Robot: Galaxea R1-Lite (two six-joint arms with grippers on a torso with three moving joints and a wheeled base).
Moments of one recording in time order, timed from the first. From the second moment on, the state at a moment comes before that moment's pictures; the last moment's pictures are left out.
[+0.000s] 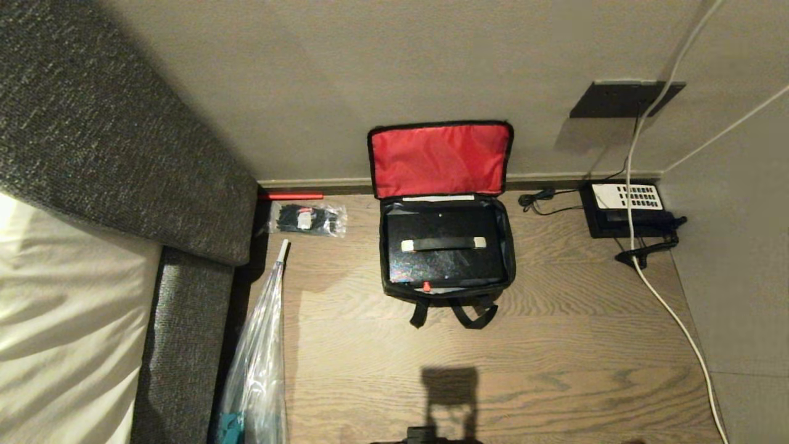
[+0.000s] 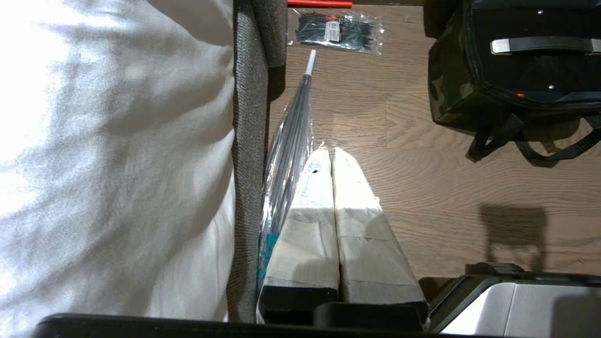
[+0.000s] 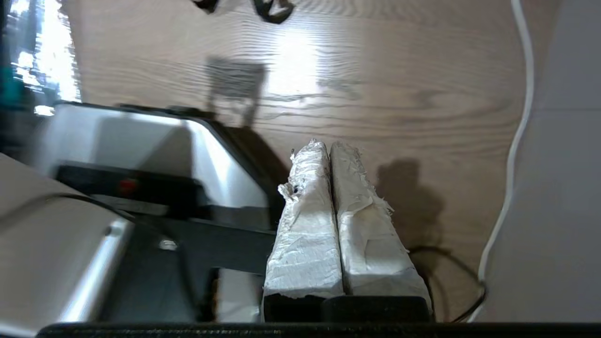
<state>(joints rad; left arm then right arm) 0.00 0.00 0.00 0.00 0.00 0.01 0.01 0.15 -0.63 0.85 0.15 -0.06</state>
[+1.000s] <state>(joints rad) 0.00 0.00 0.00 0.00 0.00 0.00 0.43 2.04 -1.22 -0.35 -0.39 -0.83</state>
